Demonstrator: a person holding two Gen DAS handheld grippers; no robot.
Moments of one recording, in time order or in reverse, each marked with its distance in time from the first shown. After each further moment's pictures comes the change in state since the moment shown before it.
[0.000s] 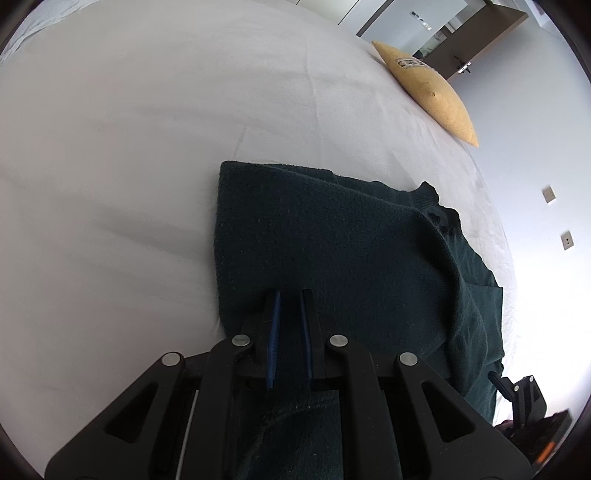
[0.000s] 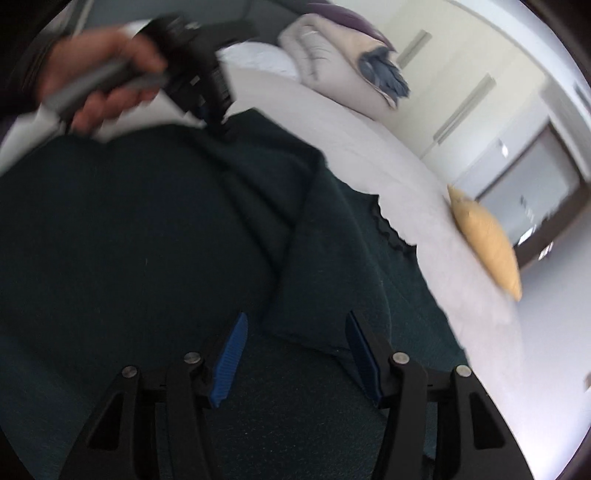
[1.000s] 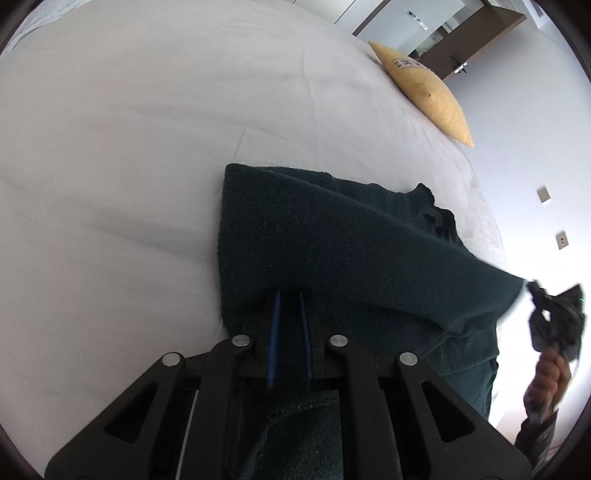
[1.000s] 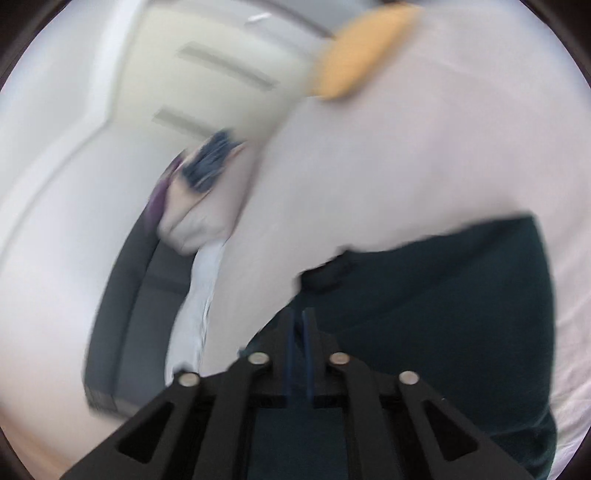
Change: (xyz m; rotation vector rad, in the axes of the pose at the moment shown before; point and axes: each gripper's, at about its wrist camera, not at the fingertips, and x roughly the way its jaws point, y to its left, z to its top) left arm -0.007 0.007 0.003 0.001 0.011 -0.021; right arm 0.035 -0.255 -0.115 1.637 -0.165 0.617
